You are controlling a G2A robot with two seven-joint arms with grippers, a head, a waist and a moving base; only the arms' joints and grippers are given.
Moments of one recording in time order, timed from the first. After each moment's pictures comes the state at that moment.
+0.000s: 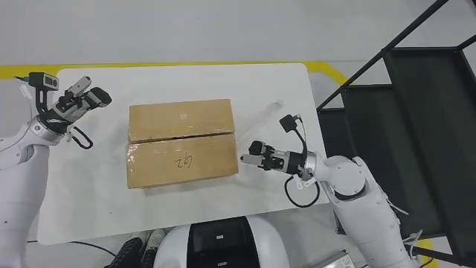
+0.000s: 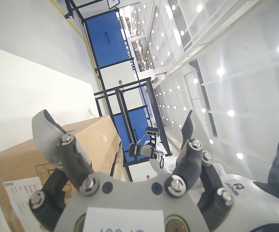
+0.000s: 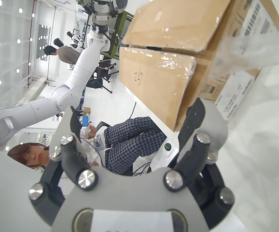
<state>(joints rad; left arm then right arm) 0.98 -0.95 -1.41 -1.01 -0.66 -0.56 -1.07 -1.55 -1.19 1.42 -1.85 -0.06 -0.37 0.94</state>
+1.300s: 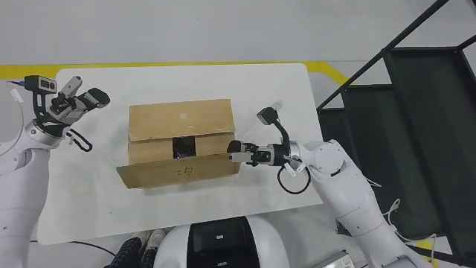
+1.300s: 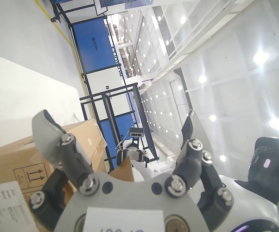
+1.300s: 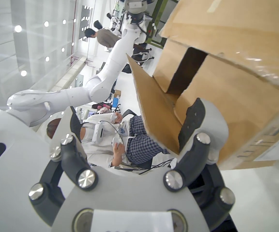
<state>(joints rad) 1.02 -0.96 -1.45 -1.04 -0.73 -0.53 -1.09 -1.32 -1.18 1.23 -1.60 0.27 -0.50 1.13</state>
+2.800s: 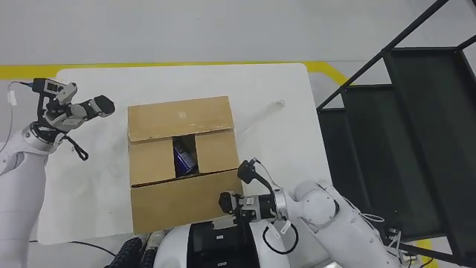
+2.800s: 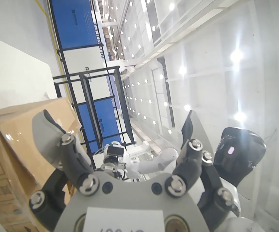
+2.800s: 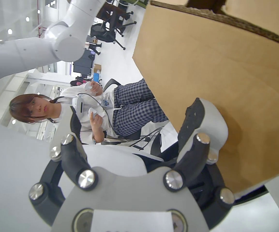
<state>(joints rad) 1.06 -0.96 -1.50 -1.09 -0.90 -0.34 -1.34 -1.61 -1.12 1.14 -1.89 -0.09 -0.47 0.97</state>
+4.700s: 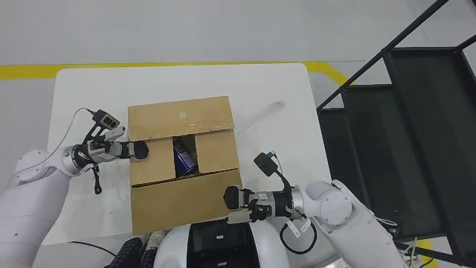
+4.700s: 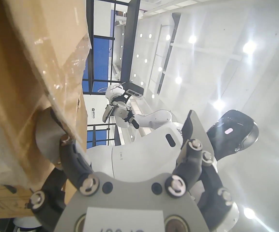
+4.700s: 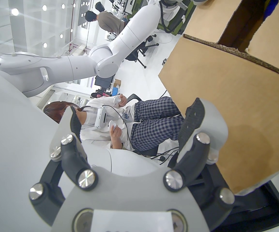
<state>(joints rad) 1.05 -0.92 -1.22 -1.00 -0.96 -0.28 -1.54 -1.66 -1.08 1.20 -1.93 0.09 -0.53 0.95</state>
